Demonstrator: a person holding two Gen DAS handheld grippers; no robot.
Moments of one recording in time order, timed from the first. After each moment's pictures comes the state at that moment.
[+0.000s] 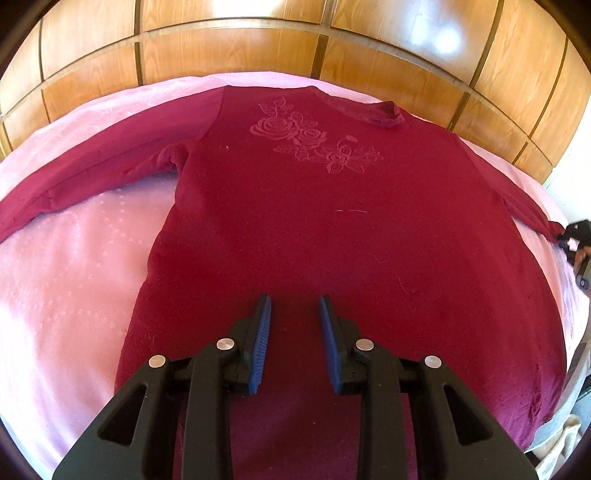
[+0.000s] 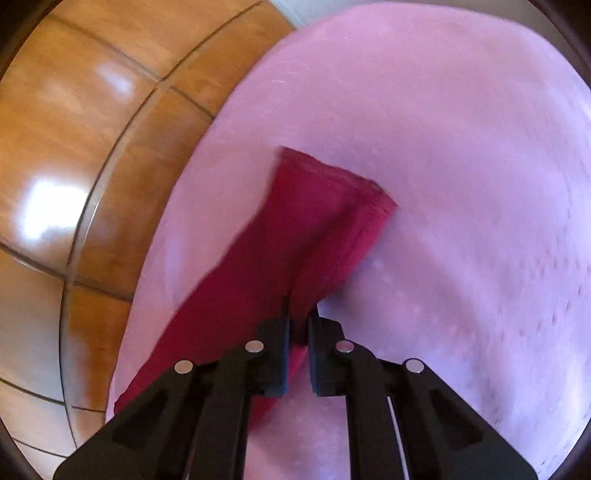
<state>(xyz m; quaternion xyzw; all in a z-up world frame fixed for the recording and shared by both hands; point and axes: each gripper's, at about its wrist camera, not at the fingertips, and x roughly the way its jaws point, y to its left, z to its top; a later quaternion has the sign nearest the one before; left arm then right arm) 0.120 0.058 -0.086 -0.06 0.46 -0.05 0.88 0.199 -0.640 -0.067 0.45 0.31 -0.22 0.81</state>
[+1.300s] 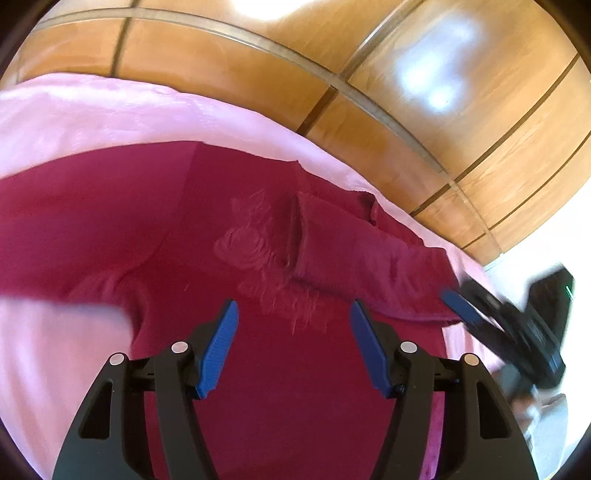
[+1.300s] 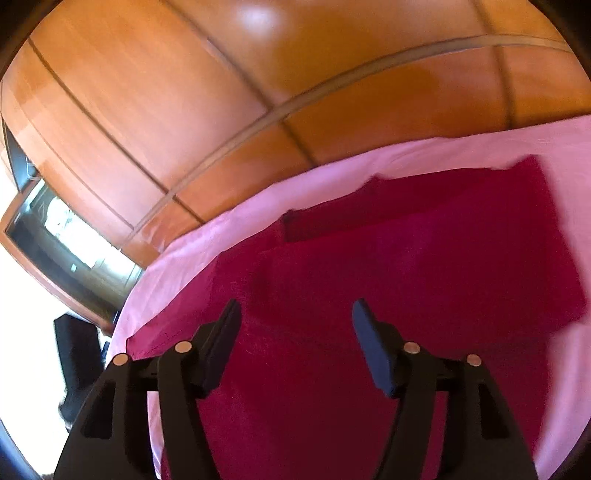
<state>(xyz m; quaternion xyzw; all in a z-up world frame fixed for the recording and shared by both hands) 0.239 0.092 -0.039 -0.23 0.44 -0.13 0.86 0.258 -0.286 -0.003 0.23 0.38 0.20 0.87</state>
